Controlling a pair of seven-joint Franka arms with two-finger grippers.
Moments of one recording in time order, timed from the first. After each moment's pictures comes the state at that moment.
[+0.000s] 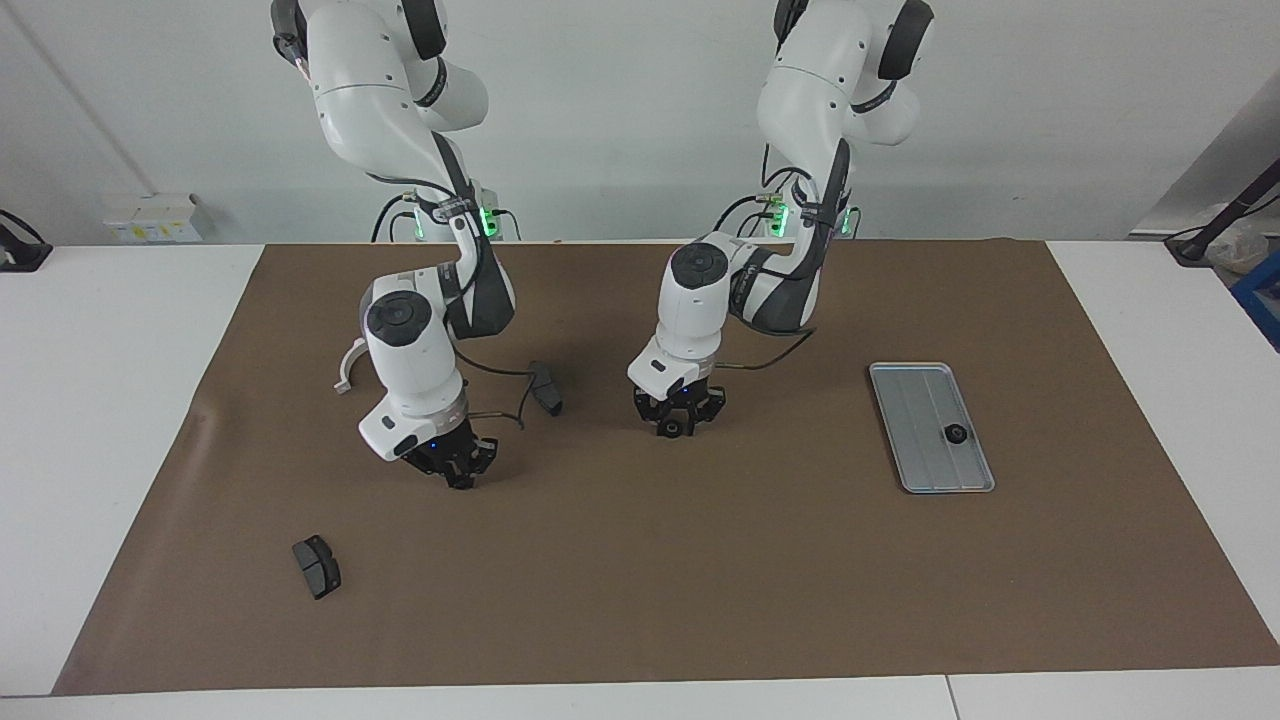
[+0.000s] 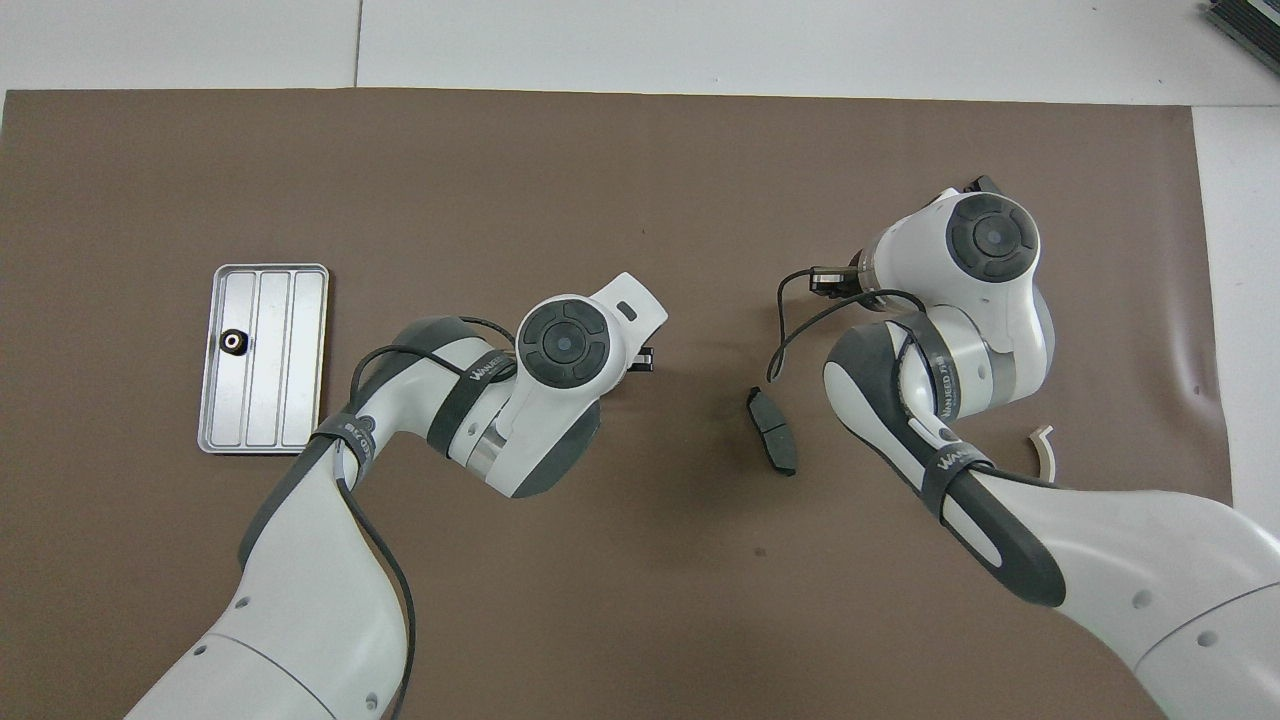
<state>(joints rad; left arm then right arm) -0.60 0.46 -0.04 -1.82 0.07 2.40 -0.60 0.12 0.43 0.11 -1.83 -0.10 2.40 0.37</state>
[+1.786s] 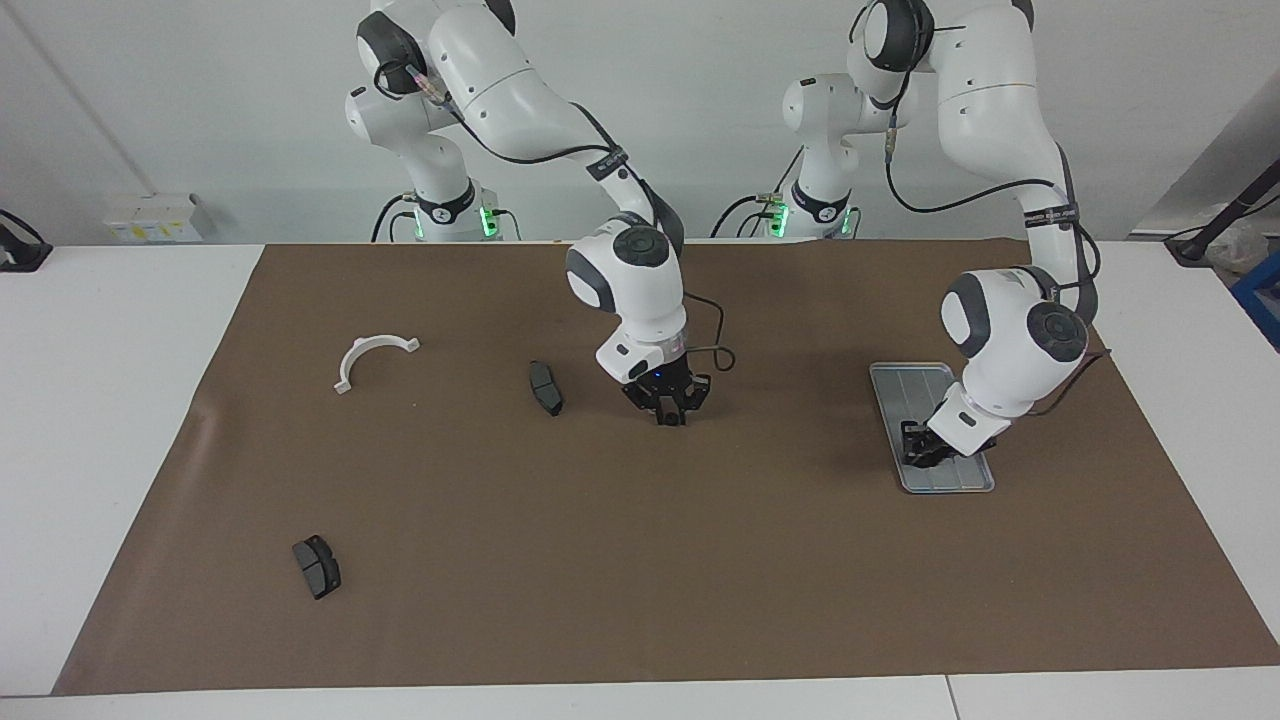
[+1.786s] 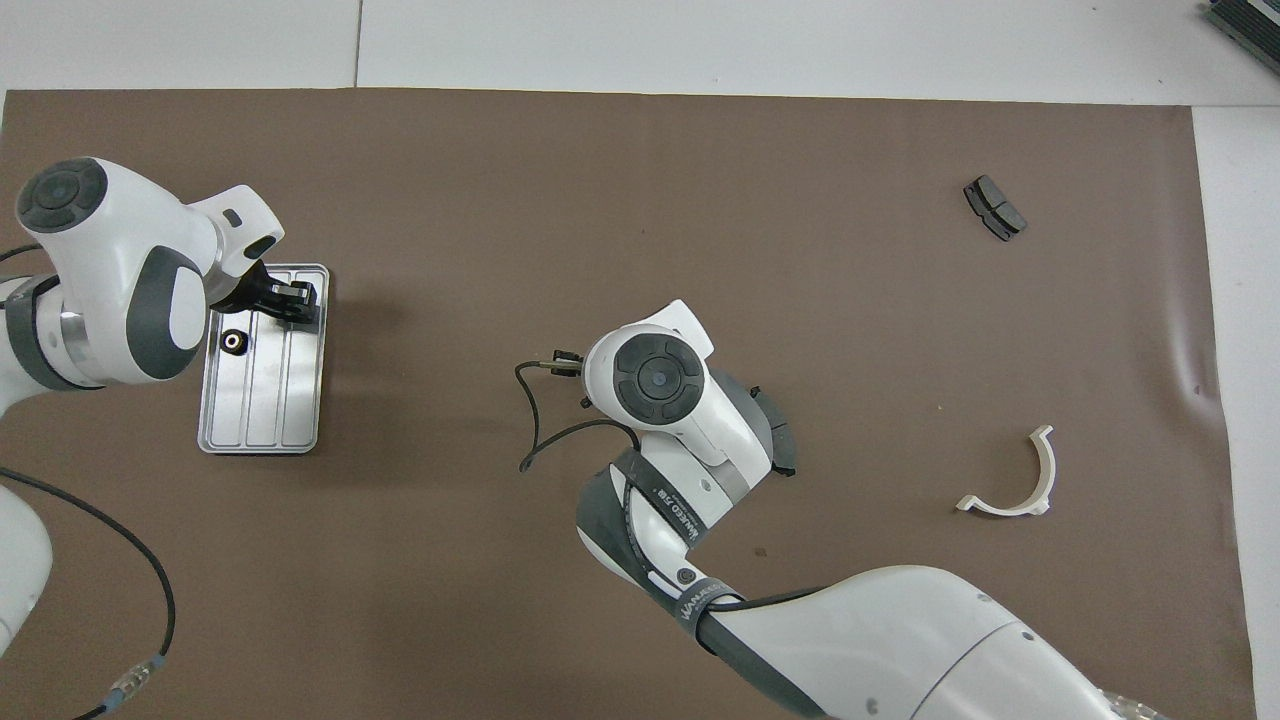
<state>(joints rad) 0.00 0.43 -0.02 -1.82 -0.04 2.22 0.16 0.49 0.53 0.17 -1.73 -0.11 2.47 0.88</state>
